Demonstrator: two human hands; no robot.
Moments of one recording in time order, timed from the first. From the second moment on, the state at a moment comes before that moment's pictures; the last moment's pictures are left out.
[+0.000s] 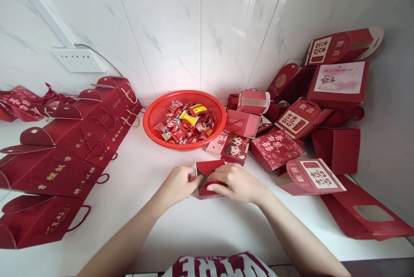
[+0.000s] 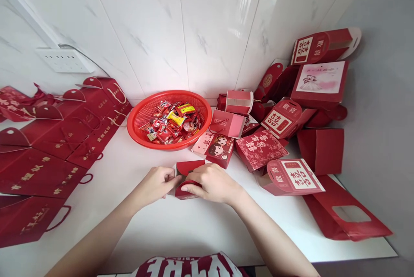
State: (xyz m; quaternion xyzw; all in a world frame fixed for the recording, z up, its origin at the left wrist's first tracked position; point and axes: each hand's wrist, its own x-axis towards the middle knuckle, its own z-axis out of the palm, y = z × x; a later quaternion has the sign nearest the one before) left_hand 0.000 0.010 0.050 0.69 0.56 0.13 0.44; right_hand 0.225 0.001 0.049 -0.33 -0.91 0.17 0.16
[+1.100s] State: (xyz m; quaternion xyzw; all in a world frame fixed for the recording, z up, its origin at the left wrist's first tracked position) left_hand 0.010 0.009 -0.001 0.65 0.52 0.34 0.45; right_hand 0.235 -0.005 0.007 -0.60 -0.69 0.32 0.25
